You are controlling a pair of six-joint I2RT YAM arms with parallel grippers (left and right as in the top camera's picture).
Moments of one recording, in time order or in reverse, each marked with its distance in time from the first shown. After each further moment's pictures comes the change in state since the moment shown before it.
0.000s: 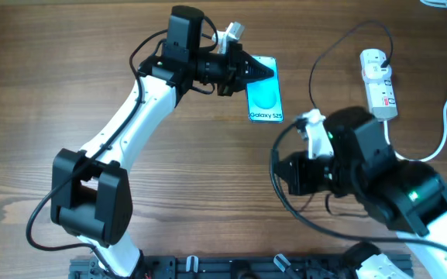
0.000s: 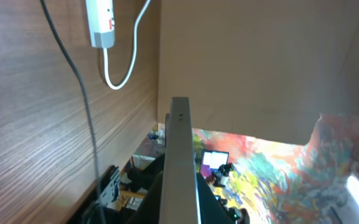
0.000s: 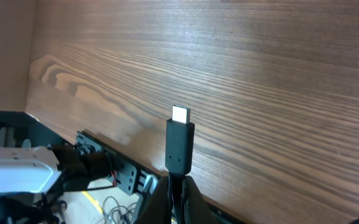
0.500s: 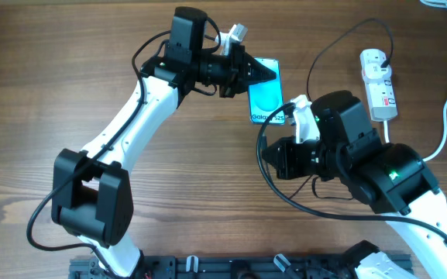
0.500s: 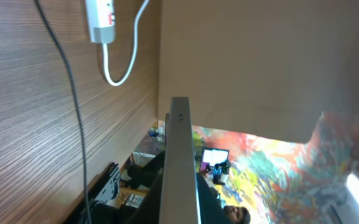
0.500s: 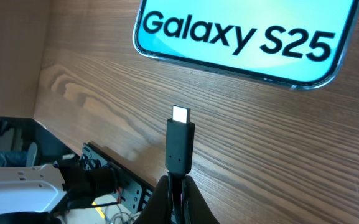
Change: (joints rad) left arm -0.012 0.000 0.000 -0.011 -0.008 -0.001; right arm -0.005 0.077 0.000 0.114 -0.023 -0.006
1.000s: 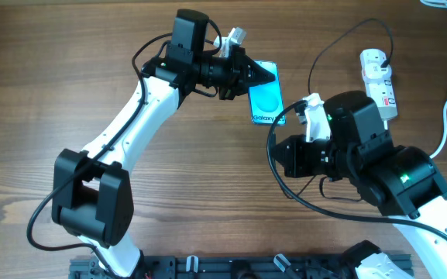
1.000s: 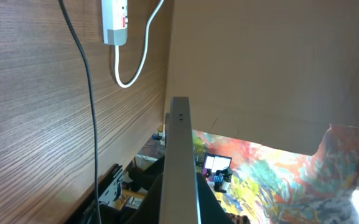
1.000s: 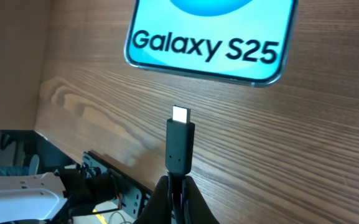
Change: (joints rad) left arm -0.003 0.000 0.000 -0.039 -0.042 0.000; right arm -0.051 -0.029 0.000 -0.021 -0.005 0.003
